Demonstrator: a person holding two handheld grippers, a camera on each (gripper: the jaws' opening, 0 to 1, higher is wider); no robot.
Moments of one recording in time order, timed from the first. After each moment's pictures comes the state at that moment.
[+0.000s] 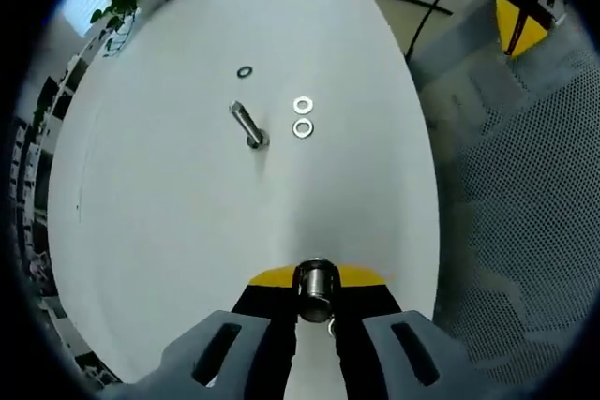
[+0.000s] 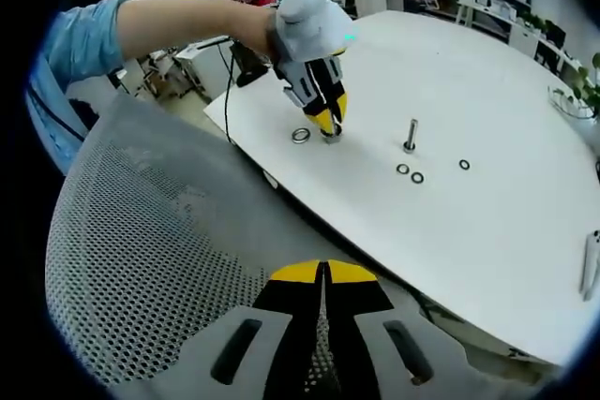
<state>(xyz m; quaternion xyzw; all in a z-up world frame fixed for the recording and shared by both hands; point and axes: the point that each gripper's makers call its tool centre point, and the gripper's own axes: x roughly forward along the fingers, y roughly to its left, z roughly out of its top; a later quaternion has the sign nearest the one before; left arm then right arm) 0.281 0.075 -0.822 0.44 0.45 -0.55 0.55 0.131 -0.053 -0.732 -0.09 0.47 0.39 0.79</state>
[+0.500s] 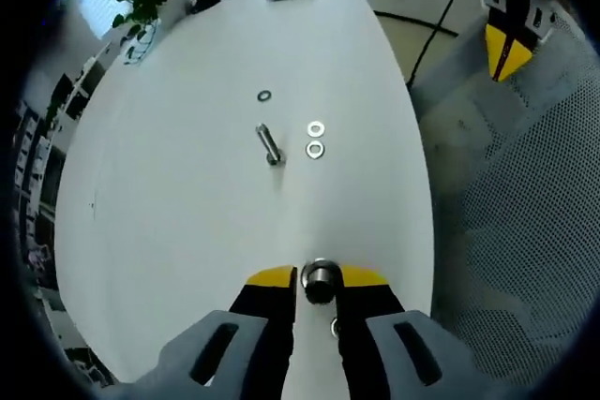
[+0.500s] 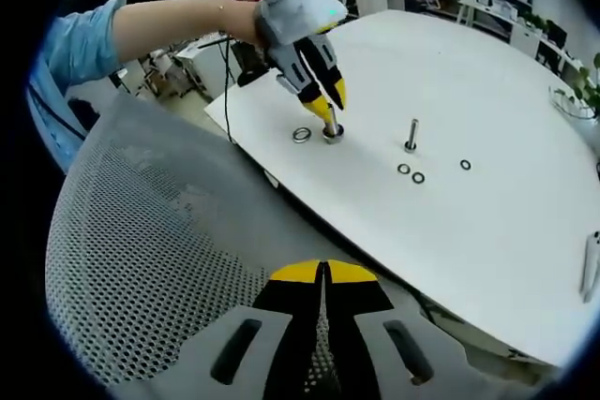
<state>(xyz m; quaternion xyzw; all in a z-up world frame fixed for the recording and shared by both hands) 0.287 0.084 -0.765 0.40 0.39 -0.54 0.63 0.132 -0.053 -0.733 -0.10 0.47 0.39 0.79</state>
